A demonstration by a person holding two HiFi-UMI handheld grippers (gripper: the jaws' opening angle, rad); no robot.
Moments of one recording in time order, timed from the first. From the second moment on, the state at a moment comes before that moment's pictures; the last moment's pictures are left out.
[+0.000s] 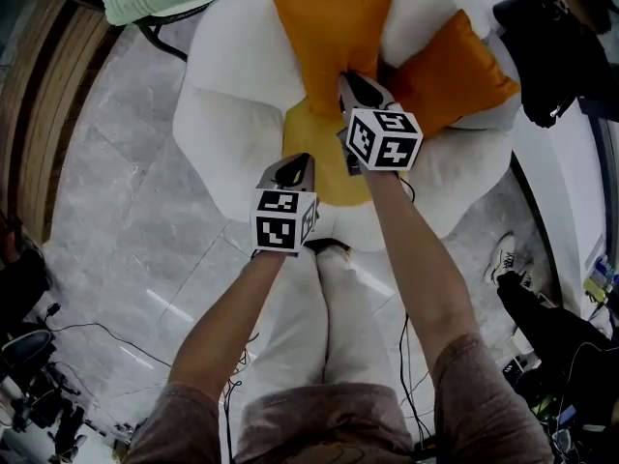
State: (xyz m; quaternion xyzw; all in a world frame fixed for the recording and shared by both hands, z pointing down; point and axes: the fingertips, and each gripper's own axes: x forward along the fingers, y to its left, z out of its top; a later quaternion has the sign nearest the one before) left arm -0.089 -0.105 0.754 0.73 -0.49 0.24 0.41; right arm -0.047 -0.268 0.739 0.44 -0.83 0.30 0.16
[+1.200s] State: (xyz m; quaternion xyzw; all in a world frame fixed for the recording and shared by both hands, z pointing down) left arm -0.079 -0.094 0.571 0.75 -0.49 0.23 0.39; right arm -0.004 -0.172 0.561 0.42 -0.84 0.27 0.21
